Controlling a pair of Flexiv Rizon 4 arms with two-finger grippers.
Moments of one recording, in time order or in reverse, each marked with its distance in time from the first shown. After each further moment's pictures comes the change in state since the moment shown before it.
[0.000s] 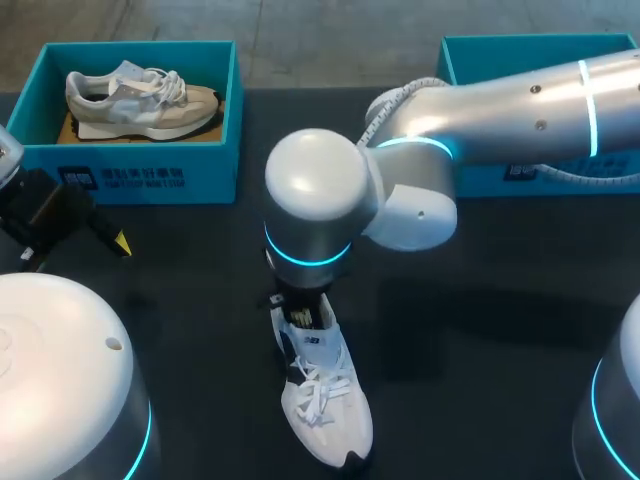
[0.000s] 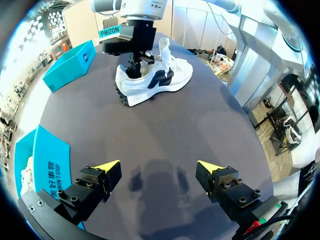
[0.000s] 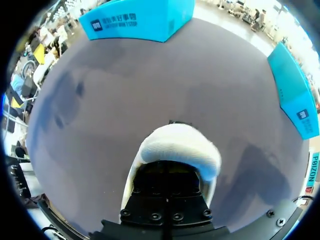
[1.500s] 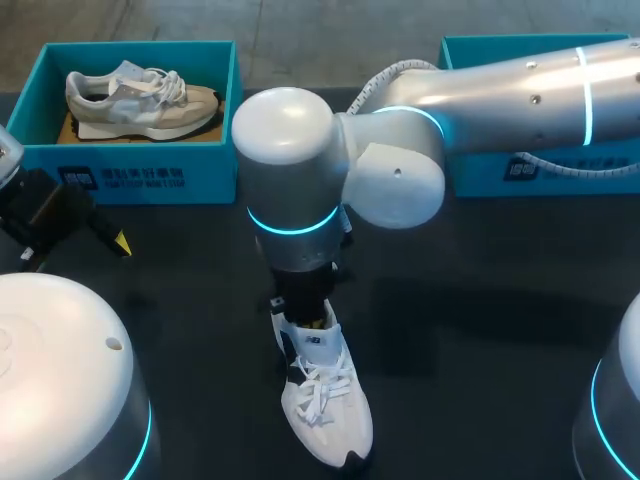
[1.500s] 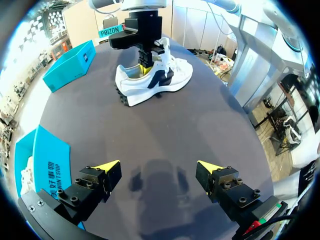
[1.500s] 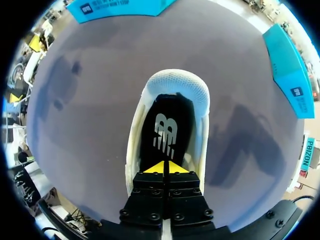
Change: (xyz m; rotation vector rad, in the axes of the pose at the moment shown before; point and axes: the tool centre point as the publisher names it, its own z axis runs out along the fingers) left arm 0.000 0.000 0.000 0.000 0.000 0.000; right arm 0.002 -0.042 -0.039 0.250 -0.045 0.066
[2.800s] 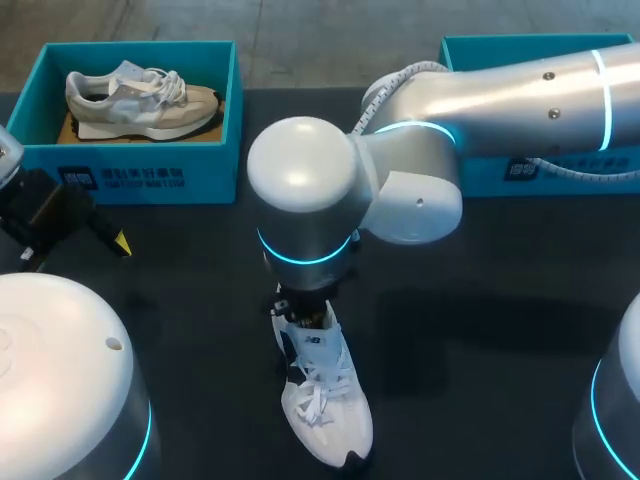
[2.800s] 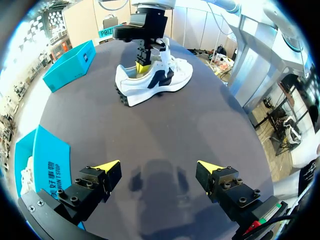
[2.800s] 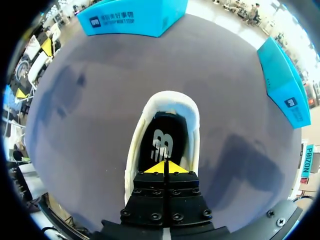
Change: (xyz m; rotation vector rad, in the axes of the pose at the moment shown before) left arm 0.000 0.000 0.000 0.000 0.000 0.000; right arm -0.006 0.013 -0.006 -0.184 -0.021 -0.027
